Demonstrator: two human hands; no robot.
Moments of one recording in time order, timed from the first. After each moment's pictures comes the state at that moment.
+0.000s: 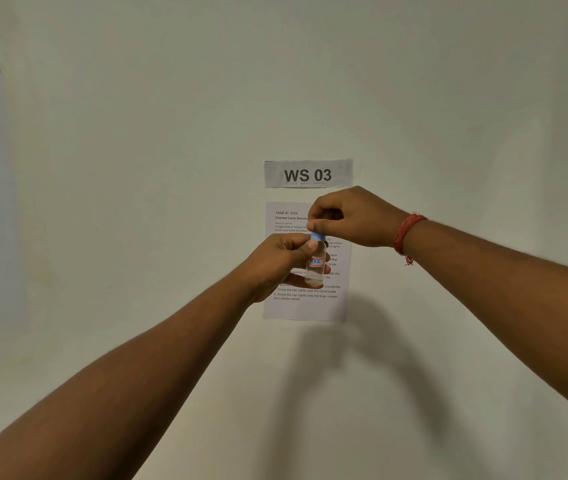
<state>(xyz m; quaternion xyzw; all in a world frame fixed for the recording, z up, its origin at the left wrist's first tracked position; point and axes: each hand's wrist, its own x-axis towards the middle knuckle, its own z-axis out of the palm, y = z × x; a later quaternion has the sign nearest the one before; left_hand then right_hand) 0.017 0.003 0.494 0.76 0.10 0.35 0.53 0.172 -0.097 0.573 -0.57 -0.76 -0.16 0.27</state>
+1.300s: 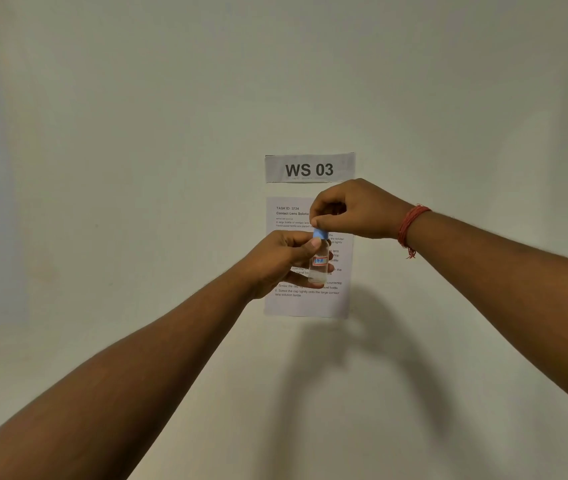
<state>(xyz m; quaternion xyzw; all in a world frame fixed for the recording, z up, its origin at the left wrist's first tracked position) 0.017 0.006 0.493 0.77 0.09 0.32 0.54 0.176 -0.094 0.576 -0.57 -0.77 -0.12 0.28</state>
